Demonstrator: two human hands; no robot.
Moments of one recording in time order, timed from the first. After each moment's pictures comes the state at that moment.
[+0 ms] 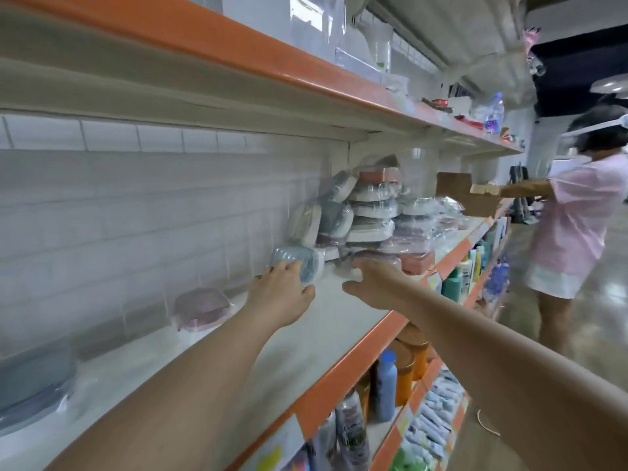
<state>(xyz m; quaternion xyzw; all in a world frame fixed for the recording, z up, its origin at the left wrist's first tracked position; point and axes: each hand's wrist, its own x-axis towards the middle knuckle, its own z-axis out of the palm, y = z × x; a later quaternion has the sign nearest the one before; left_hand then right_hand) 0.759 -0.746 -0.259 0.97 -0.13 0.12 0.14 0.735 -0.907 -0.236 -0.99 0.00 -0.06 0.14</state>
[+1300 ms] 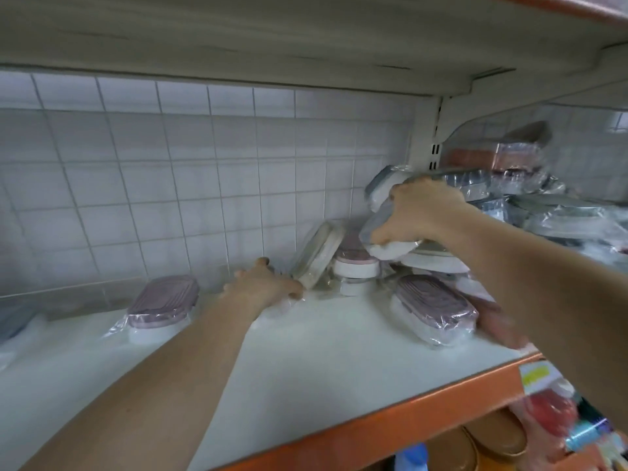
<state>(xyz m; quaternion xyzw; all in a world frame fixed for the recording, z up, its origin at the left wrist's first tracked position) 0.917 -0.809 -0.286 0.87 0.31 0.06 0.37 0.972 -1.004 -0.175 -0.98 -0.17 -0.14 -0.01</state>
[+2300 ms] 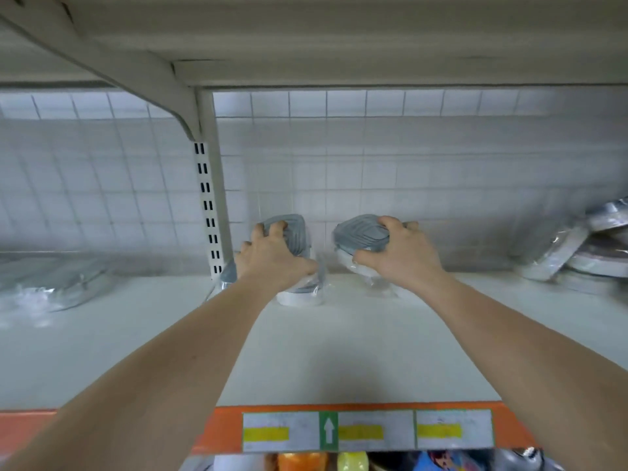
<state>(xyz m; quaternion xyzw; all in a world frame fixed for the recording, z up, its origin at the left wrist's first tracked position) 0.629 -0.558 -0.259 0.88 0.37 0.23 0.17 0.749 -0.698 -0.257 -0.89 -0.33 -0.09 0.31</state>
